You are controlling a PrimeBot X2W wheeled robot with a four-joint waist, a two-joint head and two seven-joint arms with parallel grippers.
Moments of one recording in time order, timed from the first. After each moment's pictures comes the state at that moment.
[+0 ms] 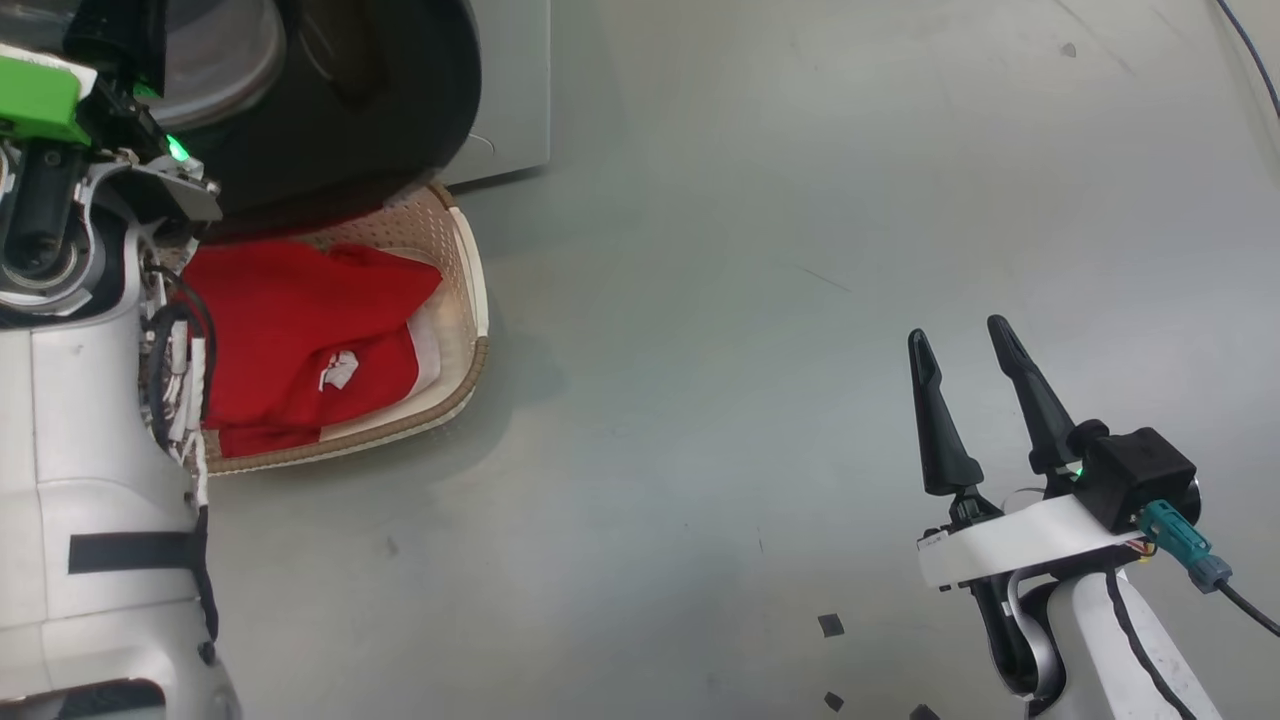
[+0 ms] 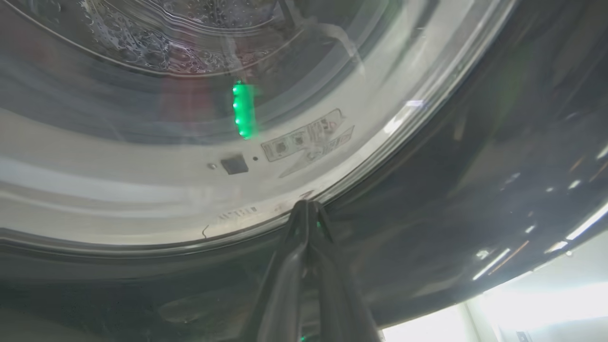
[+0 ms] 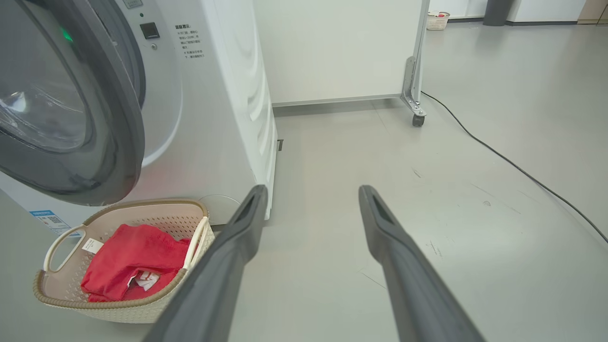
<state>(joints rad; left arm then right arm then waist) -0.88 0.03 0.10 0.44 -1.56 -0.12 0.33 -0.12 -0.06 0.20 0.07 0.30 0.03 -0.24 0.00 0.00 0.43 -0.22</state>
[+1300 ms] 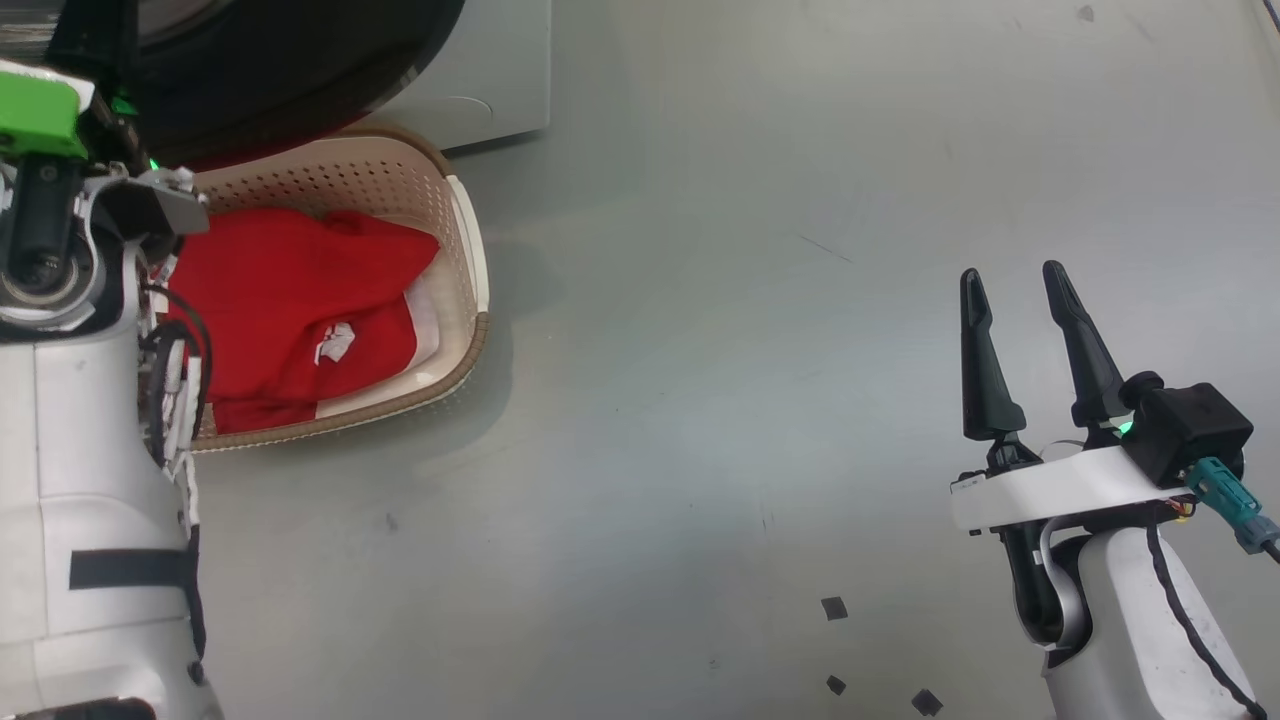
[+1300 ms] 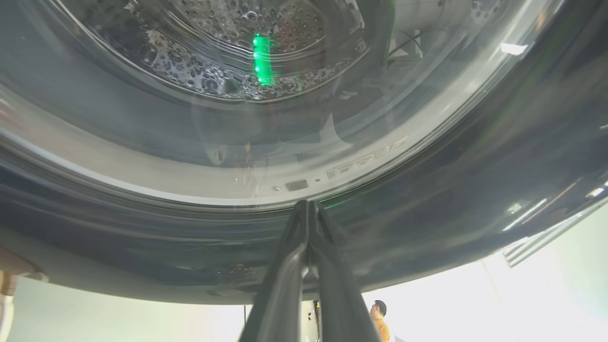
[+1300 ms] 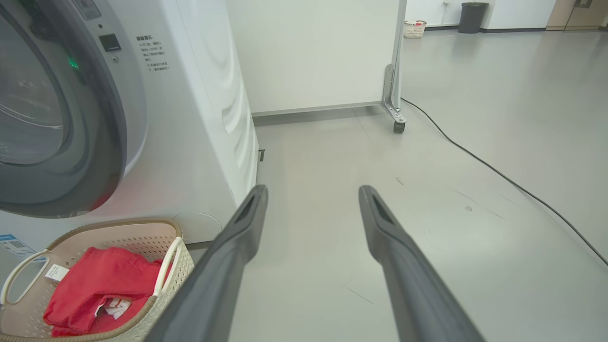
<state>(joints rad) -0.88 0.05 0.09 0.46 -1.49 -0.12 0.25 -0.19 -0.05 0.13 0.09 0.30 0.02 -0.25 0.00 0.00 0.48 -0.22</state>
